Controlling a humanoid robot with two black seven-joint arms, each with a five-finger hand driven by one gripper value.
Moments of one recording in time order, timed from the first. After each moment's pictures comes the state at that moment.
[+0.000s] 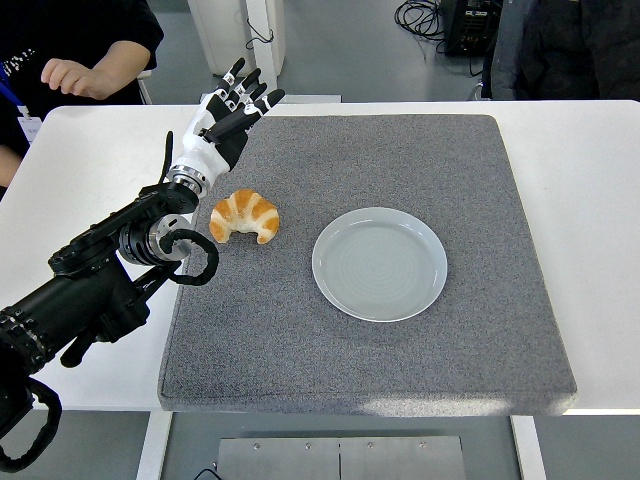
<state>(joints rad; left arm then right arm) -0.87 0.12 -0.61 -0.73 0.07 -0.05 -0.39 -0.08 0.00 0.00 0.16 -0.10 -0.08 0.28</state>
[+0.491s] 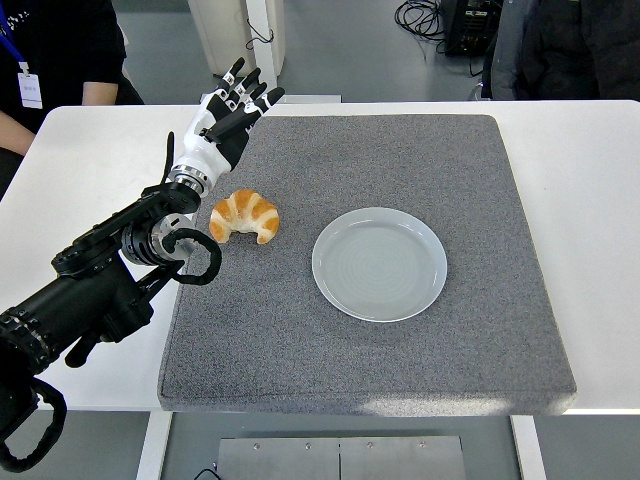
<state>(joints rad) -0.87 0.10 -0.62 -0.72 0.06 -0.05 -0.39 -0.08 0.00 0.00 0.16 -0.10 -0.08 0.28</state>
